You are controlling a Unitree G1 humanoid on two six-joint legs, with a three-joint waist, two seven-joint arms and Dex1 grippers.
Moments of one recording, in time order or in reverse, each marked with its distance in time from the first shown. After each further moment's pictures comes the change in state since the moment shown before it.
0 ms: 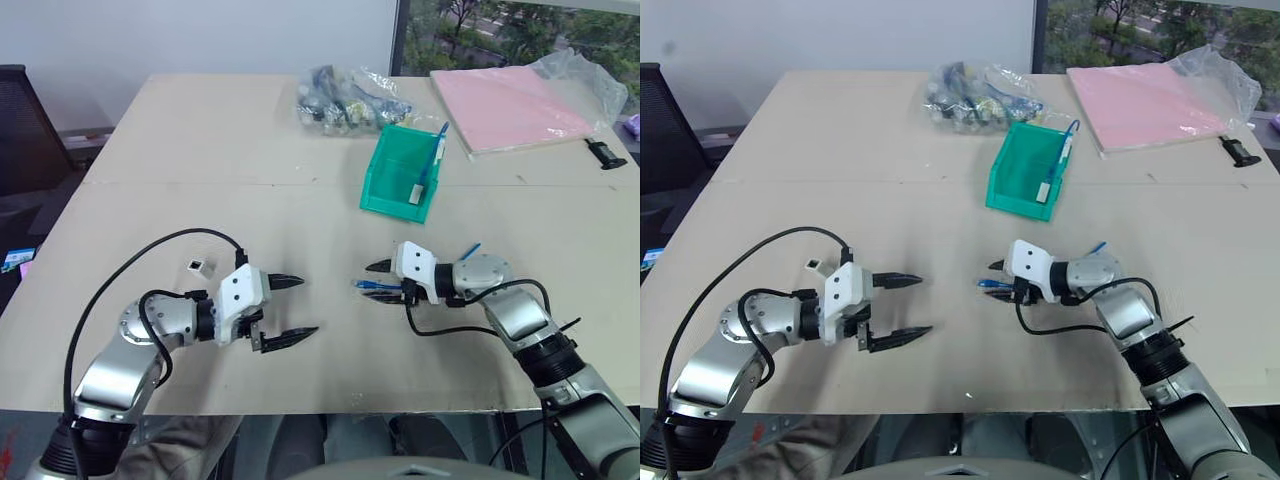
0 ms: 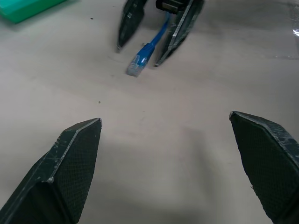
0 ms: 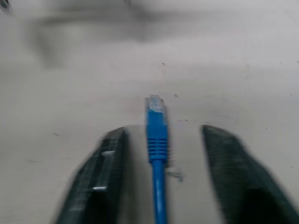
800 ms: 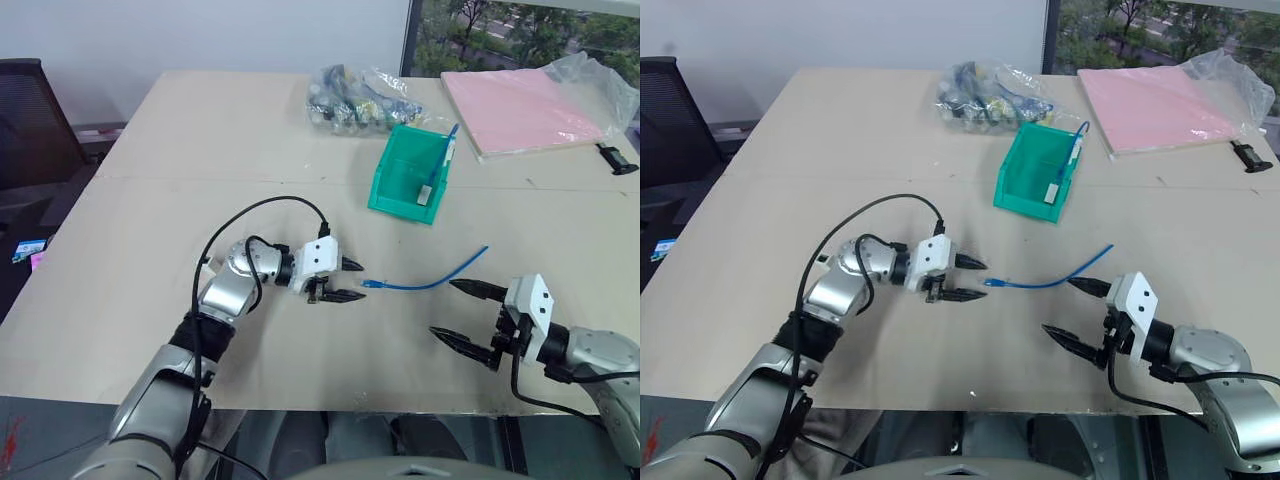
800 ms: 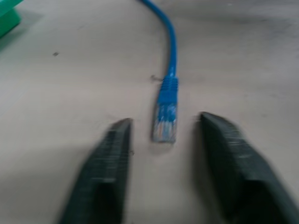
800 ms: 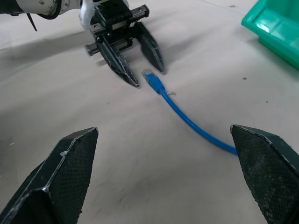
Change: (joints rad) left arm -0.553 -0.272 -0.306 0.629 0.214 -0.270 -0.203; right arm 0.611 -0.137 -0.413 -0.486 0.327 0.134 -0.146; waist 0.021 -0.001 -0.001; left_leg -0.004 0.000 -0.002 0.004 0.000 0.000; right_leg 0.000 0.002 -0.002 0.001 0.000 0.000
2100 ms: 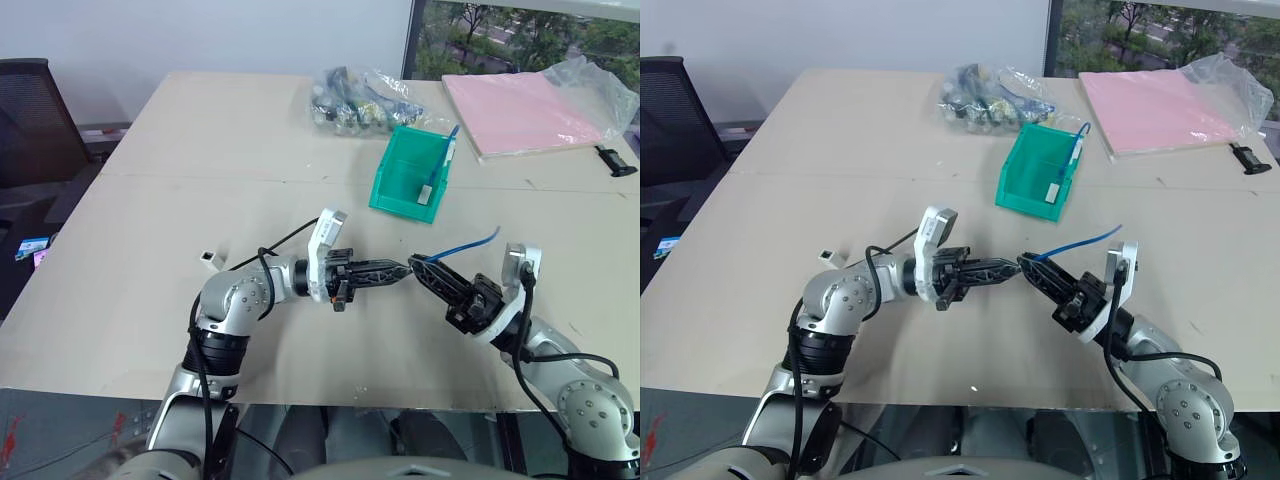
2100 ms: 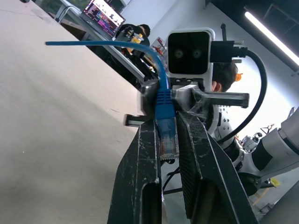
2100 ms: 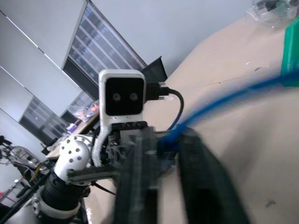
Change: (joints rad) left arm 0.093 -0.167 0.252 -0.401 -0.676 1.010 0.205; right arm -0.137 0.290 0.013 -0.073 0.662 0.325 -0.411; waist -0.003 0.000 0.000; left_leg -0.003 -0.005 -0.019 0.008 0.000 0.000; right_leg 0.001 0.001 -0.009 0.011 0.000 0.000
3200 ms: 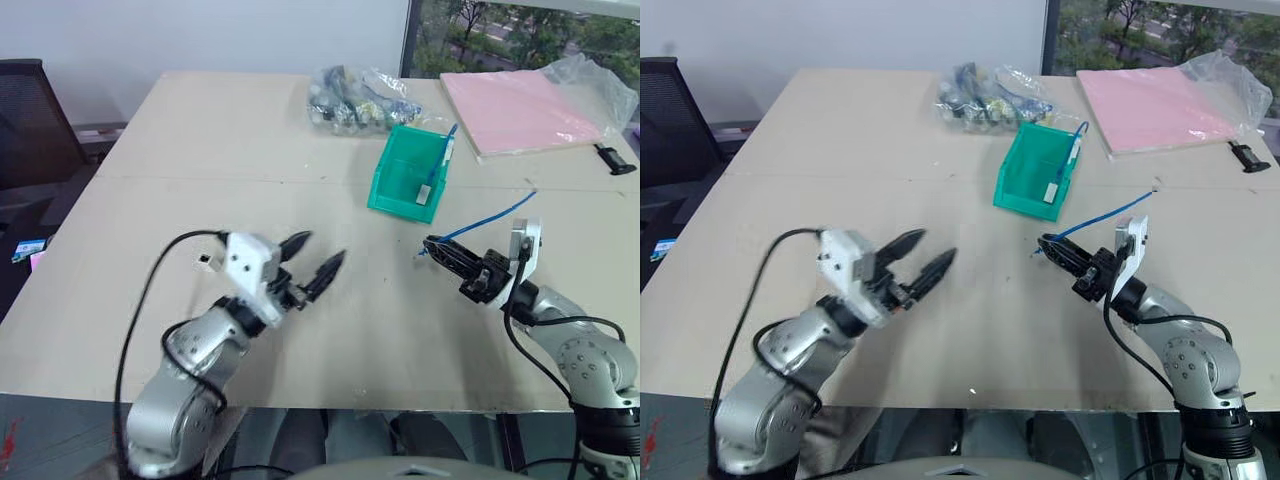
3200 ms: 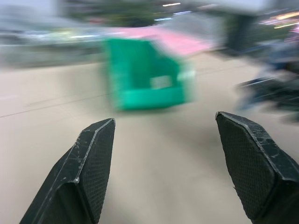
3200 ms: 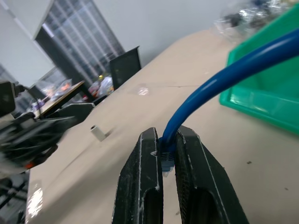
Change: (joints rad) left arm 0.681 -0.039 0.189 -0.748 0.497 -0.446 0.764; right arm -0.201 -0.124 -0.023 0.256 -0.187 -0.084 0.196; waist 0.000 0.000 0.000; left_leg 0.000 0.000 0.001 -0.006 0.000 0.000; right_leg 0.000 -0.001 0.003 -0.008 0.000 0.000
